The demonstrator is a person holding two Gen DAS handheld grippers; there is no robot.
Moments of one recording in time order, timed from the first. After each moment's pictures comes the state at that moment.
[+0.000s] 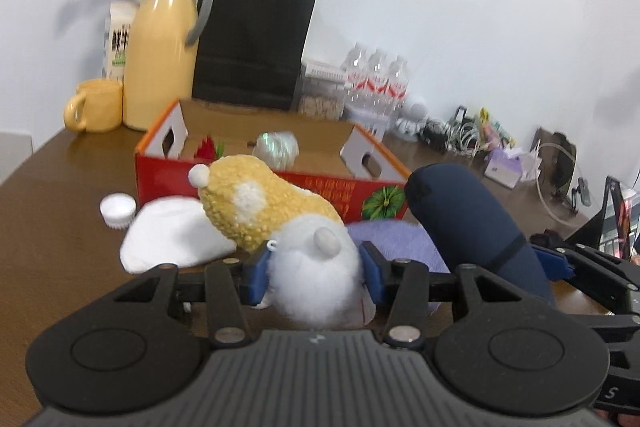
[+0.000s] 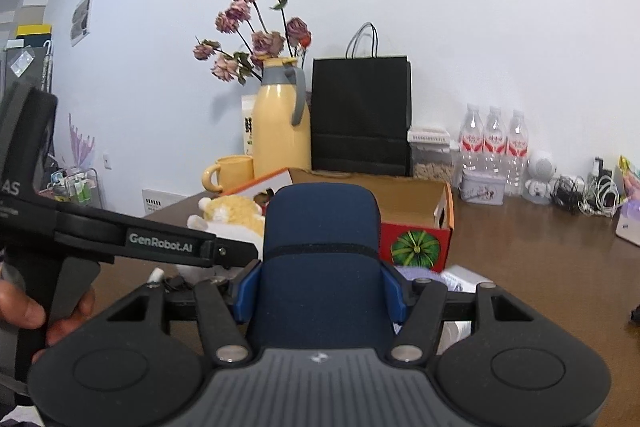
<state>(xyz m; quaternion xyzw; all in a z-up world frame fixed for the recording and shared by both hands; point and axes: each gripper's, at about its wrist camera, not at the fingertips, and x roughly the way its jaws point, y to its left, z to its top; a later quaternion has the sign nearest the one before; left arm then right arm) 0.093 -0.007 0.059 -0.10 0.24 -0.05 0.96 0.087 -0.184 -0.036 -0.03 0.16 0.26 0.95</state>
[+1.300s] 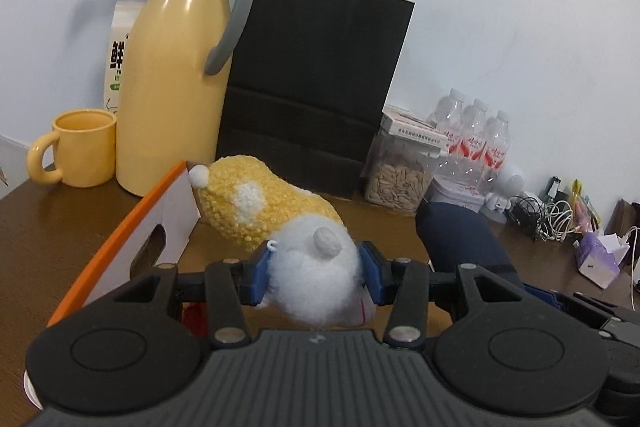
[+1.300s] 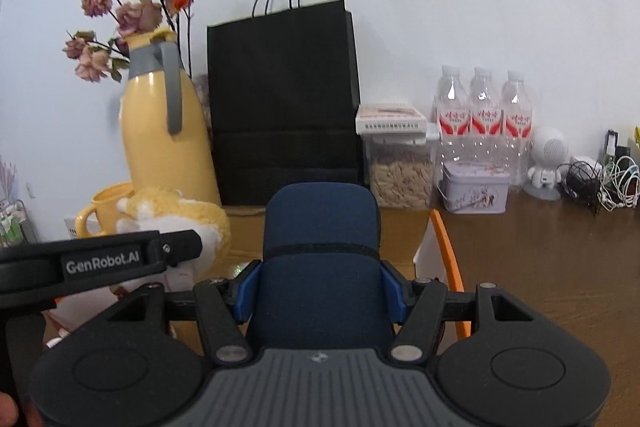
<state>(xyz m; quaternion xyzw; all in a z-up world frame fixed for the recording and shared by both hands) 0.307 0.031 0.044 -0.14 0.20 0.04 0.97 0.351 -0.123 -0.046 0.01 0.21 0.18 0.96</state>
